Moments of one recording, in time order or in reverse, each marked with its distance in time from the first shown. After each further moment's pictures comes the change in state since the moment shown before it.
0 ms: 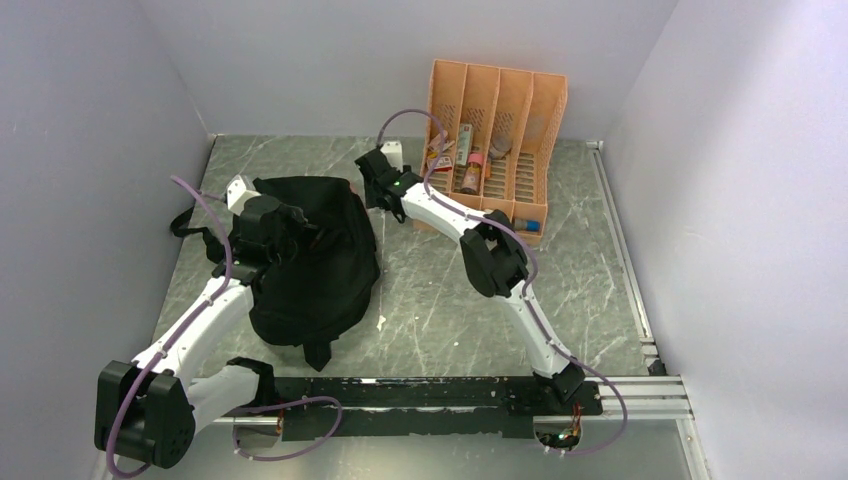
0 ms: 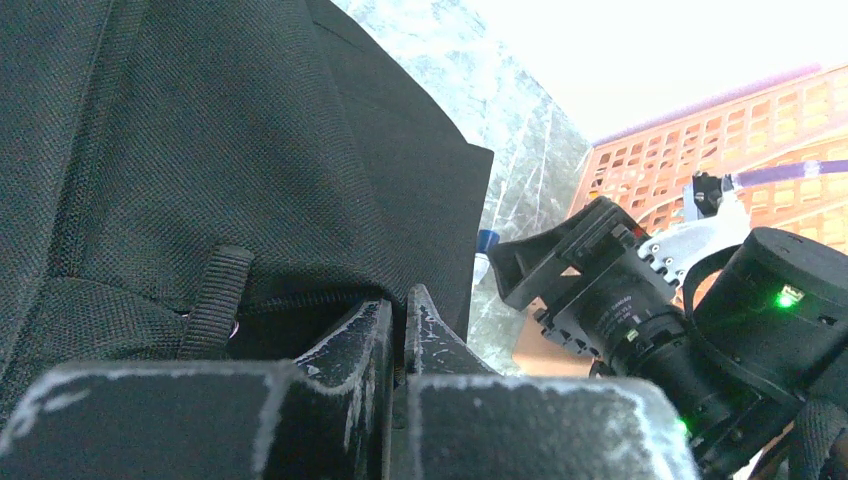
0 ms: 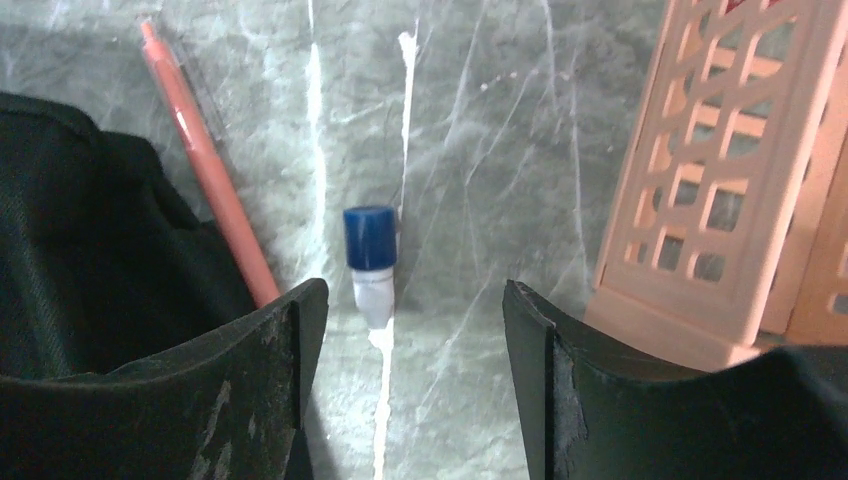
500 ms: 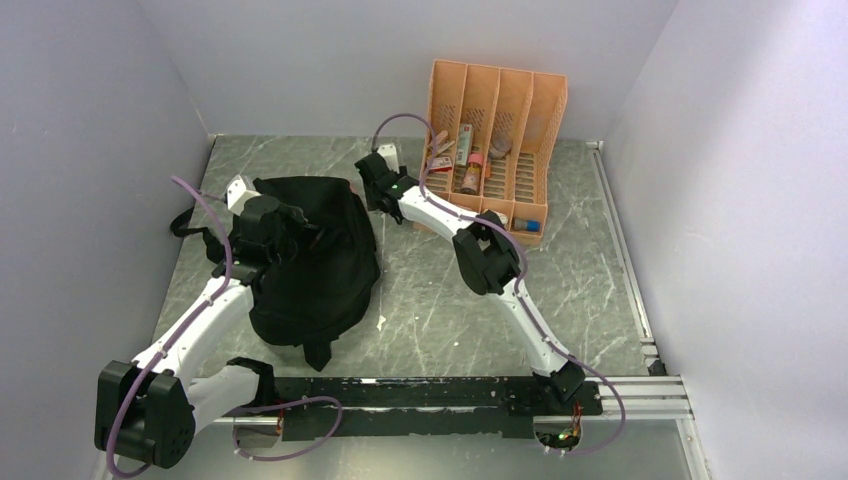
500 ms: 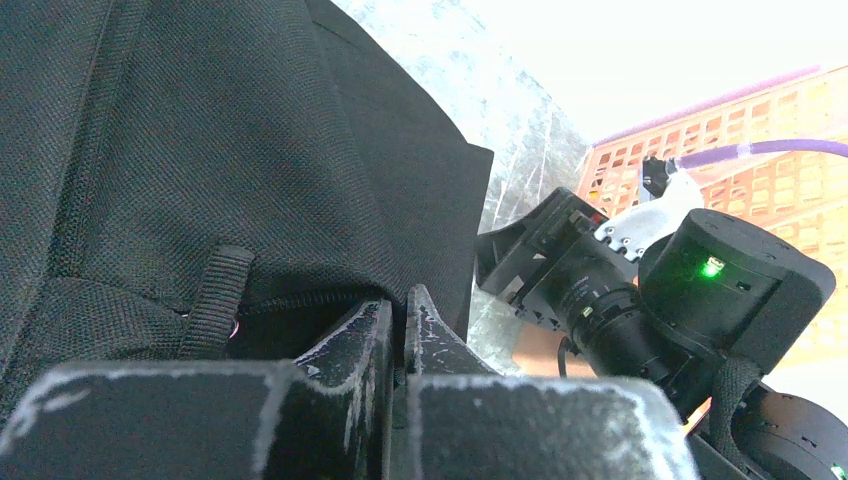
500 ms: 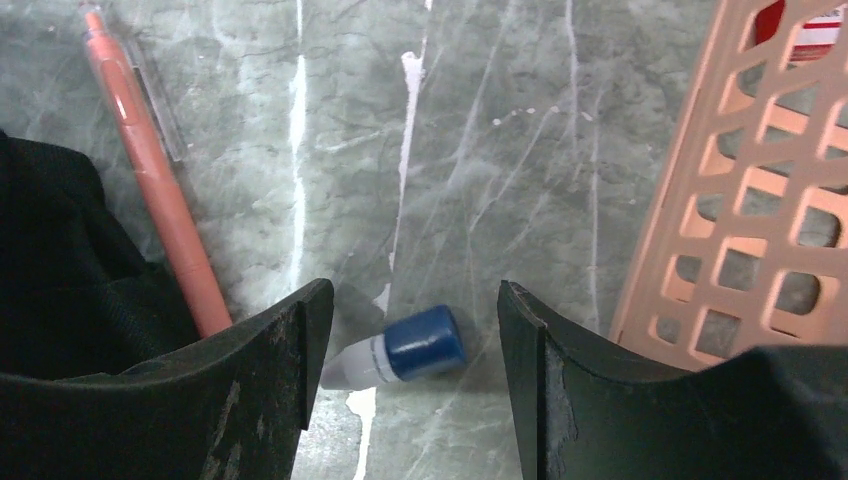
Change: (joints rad) left arm 0.000 0.000 0.000 0.000 0.000 0.000; right arm -0.015 0.107 0.084 0.047 0.012 -0.118
